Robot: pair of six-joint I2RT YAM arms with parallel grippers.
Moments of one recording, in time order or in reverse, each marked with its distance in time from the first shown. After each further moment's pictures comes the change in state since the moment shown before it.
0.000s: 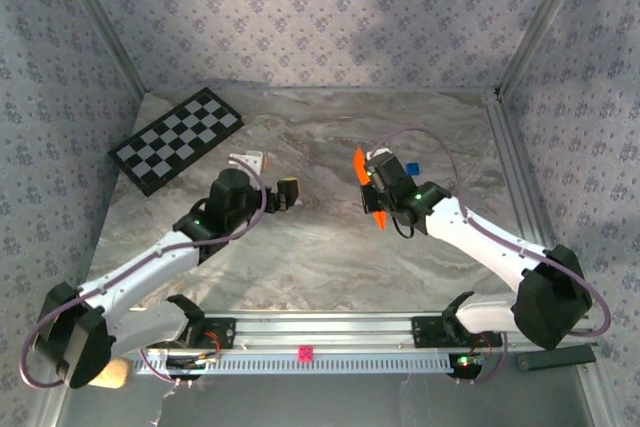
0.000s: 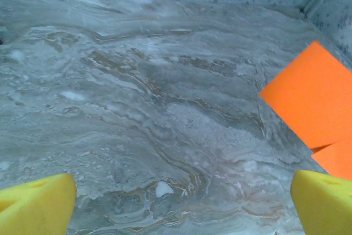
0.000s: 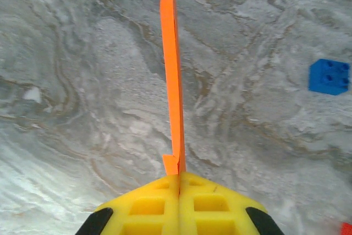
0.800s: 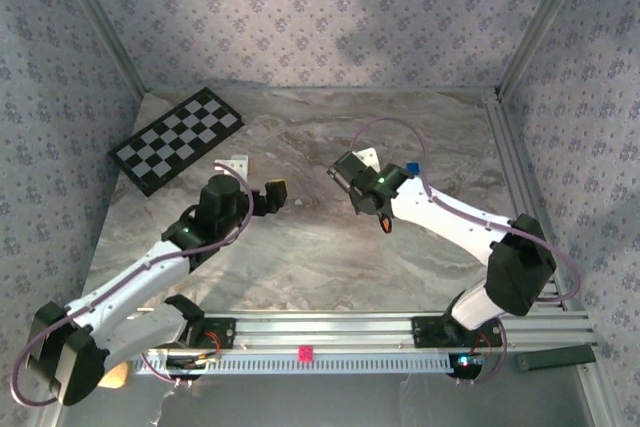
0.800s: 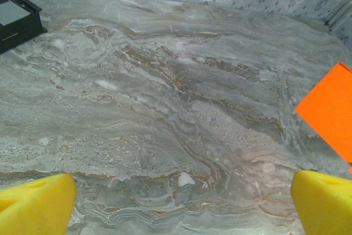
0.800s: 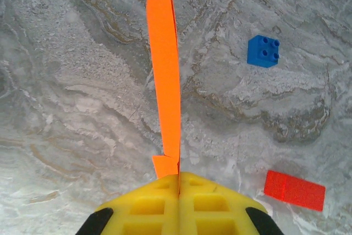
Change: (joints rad) left arm 0.024 -0.104 -0.031 -0.084 -0.049 -0.046; right arm 0.139 0.225 0.279 -0.390 0.266 0.168
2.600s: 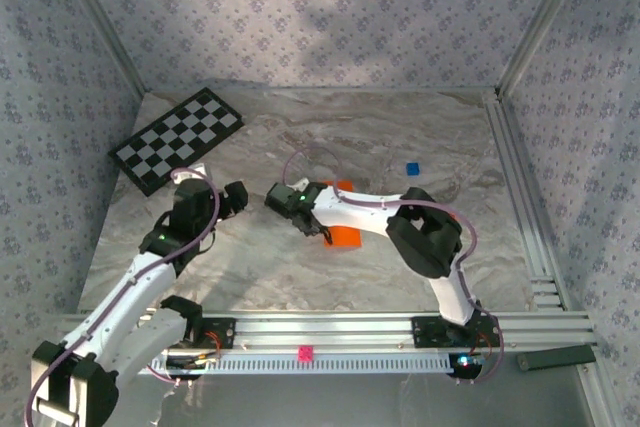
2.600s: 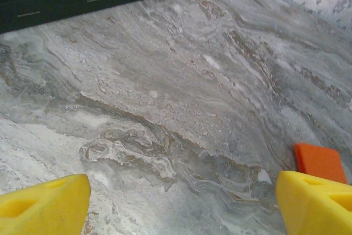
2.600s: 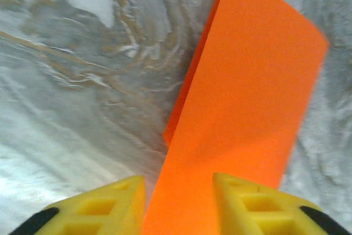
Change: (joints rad) left arm 0.254 -0.106 -0.043 -0.227 0.016 -0.152; right arm 0.188 0.487 0.234 0.103 -0.107 -0.052
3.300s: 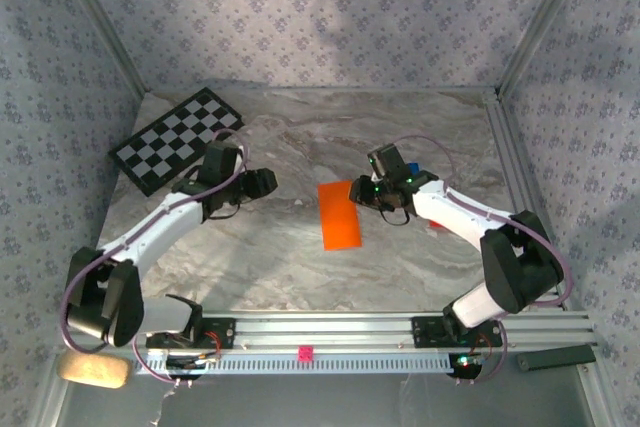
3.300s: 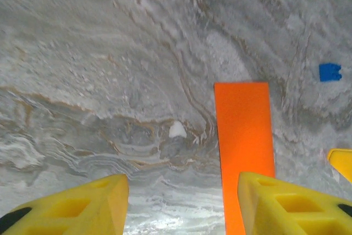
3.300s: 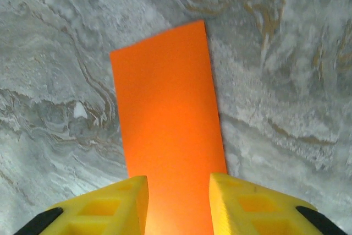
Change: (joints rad) left arm -0.016 0.489 0.290 -0.032 0.428 -0.052; right arm -0.486 -0.503 -0.531 0.431 -0.607 0.293
